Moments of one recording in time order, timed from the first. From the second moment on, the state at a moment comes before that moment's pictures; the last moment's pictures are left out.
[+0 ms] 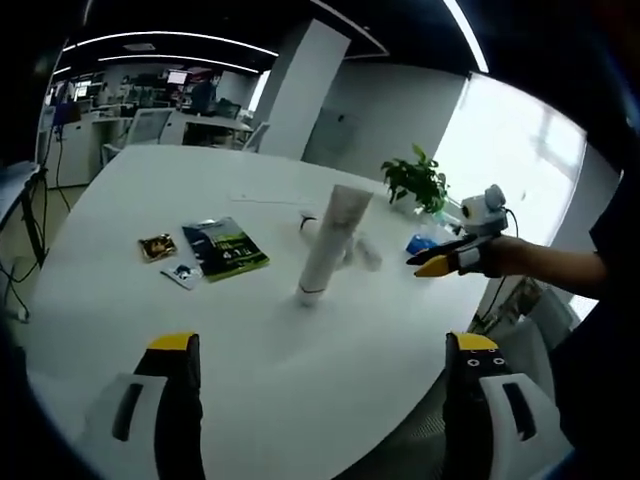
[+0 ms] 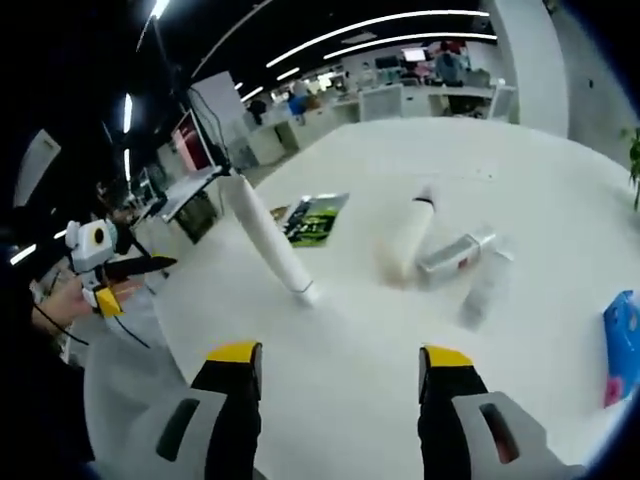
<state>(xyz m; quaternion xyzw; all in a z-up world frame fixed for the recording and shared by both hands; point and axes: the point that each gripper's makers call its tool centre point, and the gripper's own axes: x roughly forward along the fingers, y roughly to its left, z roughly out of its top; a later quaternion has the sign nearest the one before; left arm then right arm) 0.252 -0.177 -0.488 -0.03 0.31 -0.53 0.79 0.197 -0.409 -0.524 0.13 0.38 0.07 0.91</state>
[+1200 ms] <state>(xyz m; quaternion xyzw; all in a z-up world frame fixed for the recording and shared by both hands) 0.260 -0.177 -0.513 -0.03 0.34 -0.54 0.77 0.291 -0.444 -0.539 0.11 0.46 0.04 0.88</state>
